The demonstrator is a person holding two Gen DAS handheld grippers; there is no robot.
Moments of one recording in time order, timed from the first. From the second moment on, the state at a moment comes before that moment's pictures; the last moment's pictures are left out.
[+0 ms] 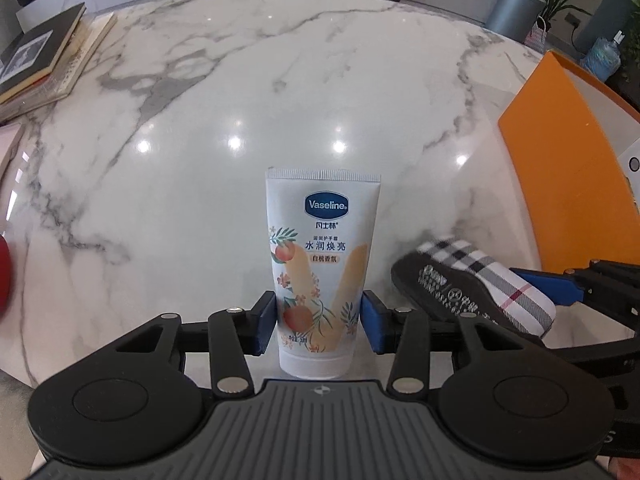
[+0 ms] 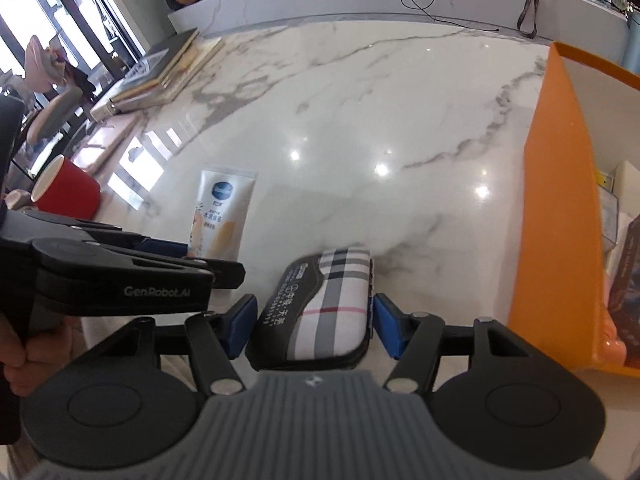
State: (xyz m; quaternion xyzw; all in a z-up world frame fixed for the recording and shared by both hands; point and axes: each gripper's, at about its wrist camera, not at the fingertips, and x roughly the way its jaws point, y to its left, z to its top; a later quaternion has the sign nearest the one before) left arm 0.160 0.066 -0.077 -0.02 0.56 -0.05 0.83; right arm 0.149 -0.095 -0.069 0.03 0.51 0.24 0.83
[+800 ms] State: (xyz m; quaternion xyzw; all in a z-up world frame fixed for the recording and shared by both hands) left arm 0.150 0.044 -0.073 -0.02 0.57 -0.05 0.82; right arm 0.120 -0.096 -0.055 0.00 0.50 0.27 0.82
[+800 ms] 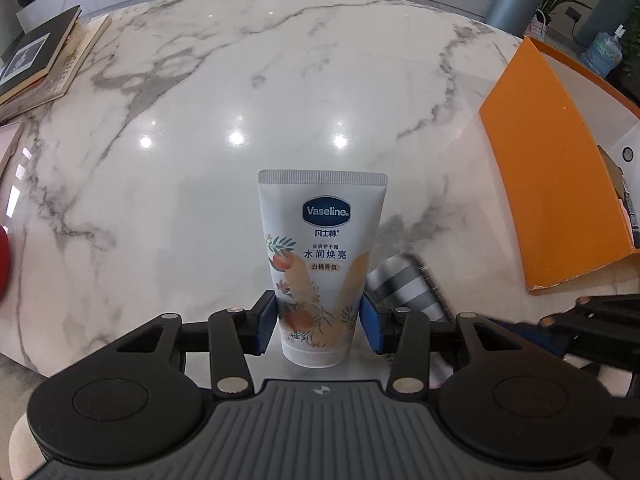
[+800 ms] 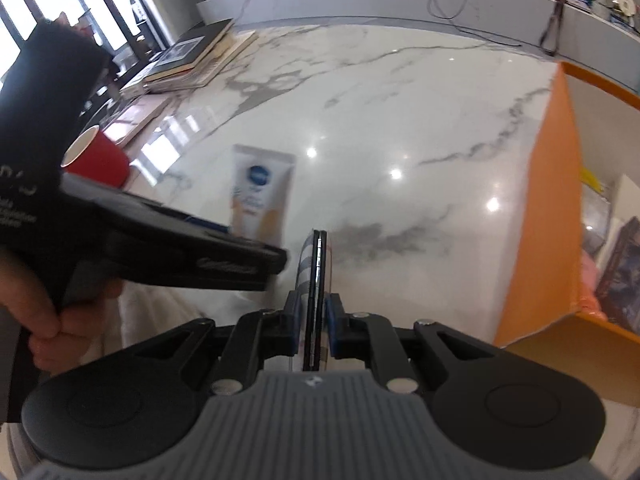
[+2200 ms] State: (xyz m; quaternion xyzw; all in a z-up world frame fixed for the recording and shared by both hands) left arm 0.149 0.095 -0.095 -0.13 0.59 -0.05 0.79; right arm 0.144 -0.117 -0.137 0.32 0.58 0.27 0.70
